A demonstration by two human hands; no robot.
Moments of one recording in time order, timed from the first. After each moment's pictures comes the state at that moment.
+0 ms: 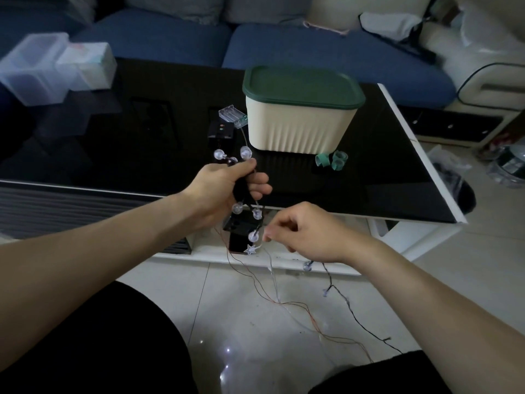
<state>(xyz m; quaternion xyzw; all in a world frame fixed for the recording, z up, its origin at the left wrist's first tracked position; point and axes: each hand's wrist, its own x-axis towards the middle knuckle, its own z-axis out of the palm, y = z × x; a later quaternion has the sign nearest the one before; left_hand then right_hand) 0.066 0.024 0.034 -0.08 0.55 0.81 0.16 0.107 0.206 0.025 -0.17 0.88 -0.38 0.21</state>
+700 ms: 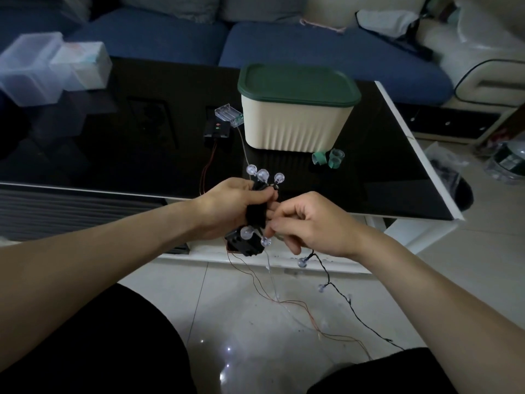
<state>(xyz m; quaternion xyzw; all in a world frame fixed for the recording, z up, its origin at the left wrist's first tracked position) 0.082 0.034 0.030 0.02 0.63 0.72 0.30 0.113 0.214 0.044 -0.20 0.83 -0.48 0.23</state>
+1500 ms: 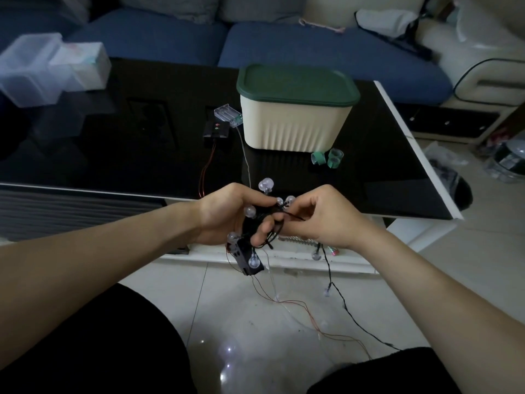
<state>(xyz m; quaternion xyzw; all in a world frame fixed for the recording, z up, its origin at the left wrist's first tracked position) 0.086 0.031 0.036 0.01 0.60 0.66 0.45 0.098 0.232 0.023 -0.15 0.87 -0.46 0.14</state>
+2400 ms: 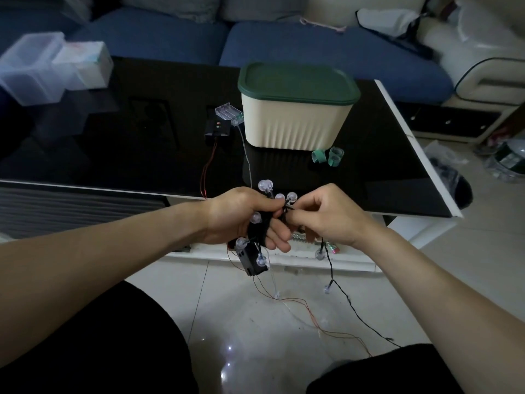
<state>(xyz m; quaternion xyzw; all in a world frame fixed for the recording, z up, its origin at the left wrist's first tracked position) 0.093 0.041 0.035 0.05 0.63 0.65 0.42 0.102 0.232 0.029 -0.10 0.86 -0.48 0.16</state>
